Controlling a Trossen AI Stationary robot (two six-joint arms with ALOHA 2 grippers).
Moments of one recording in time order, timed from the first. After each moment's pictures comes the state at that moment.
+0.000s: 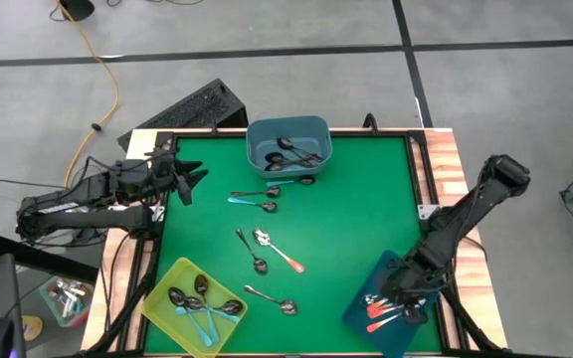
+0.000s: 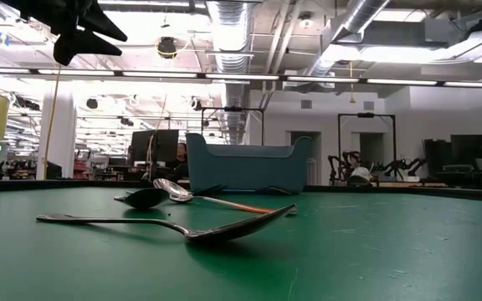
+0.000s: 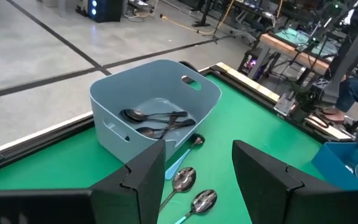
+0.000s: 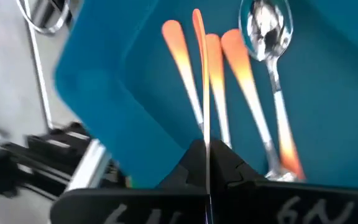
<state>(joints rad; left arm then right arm) 0.19 0.46 0.65 -0.50 -0.36 -0.45 0.75 1.34 0.88 -0.73 -0.30 0.76</state>
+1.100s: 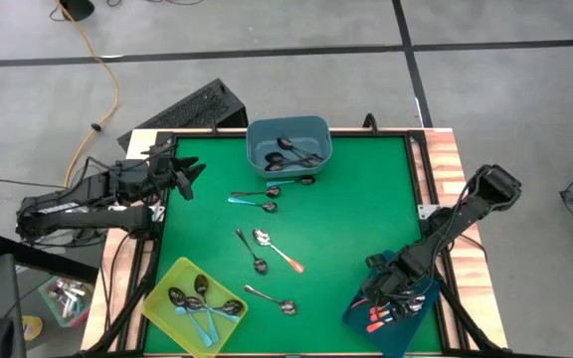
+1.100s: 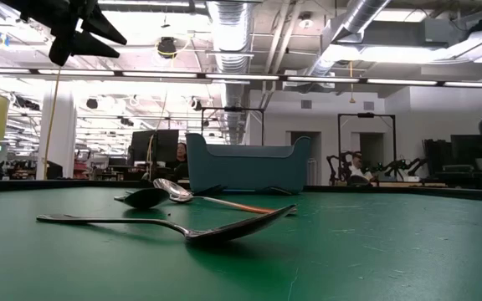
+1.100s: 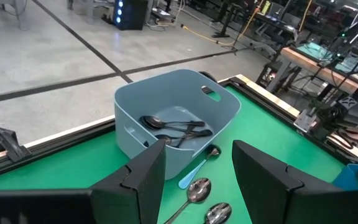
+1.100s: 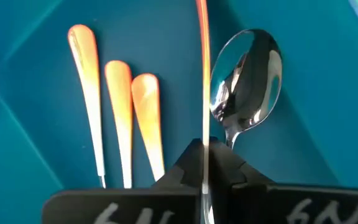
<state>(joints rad) 0.19 0.46 0.65 -0.51 -0.46 -0.48 0.71 1.51 0.78 -0.55 -0.15 0.46</state>
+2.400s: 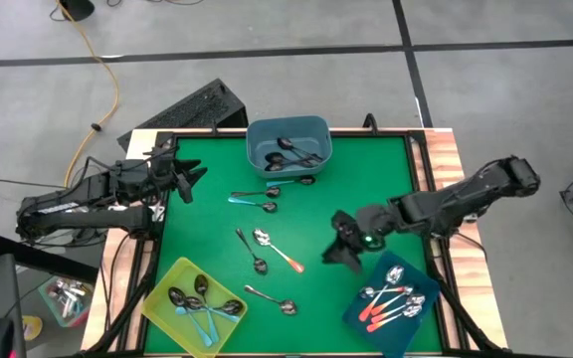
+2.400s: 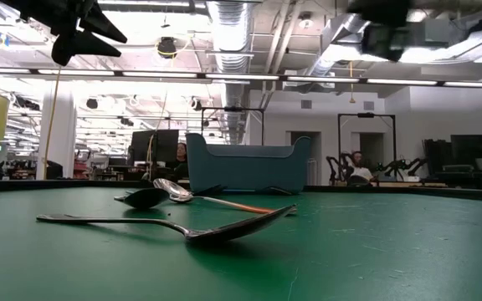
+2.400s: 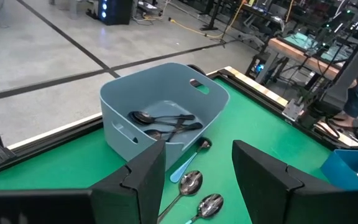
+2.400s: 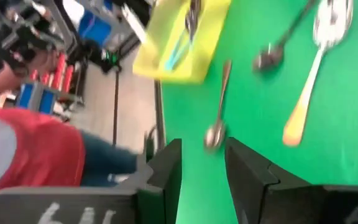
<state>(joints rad) 0.19 0.46 0.65 -0.51 -0.40 -0.45 0.27 1.26 0.89 -0.12 -0.15 0.81</state>
